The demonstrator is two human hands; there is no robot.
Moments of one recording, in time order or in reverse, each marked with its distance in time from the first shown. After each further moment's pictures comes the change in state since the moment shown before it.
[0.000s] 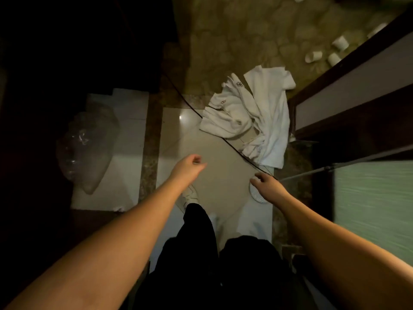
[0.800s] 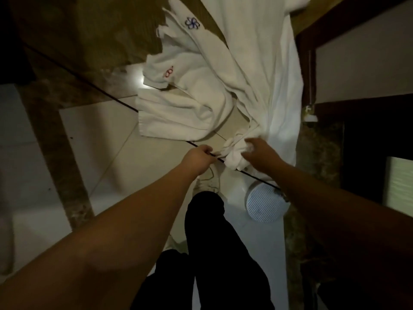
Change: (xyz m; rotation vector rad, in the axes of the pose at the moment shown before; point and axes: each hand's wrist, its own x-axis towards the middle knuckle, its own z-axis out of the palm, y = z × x) left_hand 0.463 0.006 0.246 0.189 -0.373 -0.199; right_hand 0.468 0.076 -0.029 0.102 -0.103 0.090
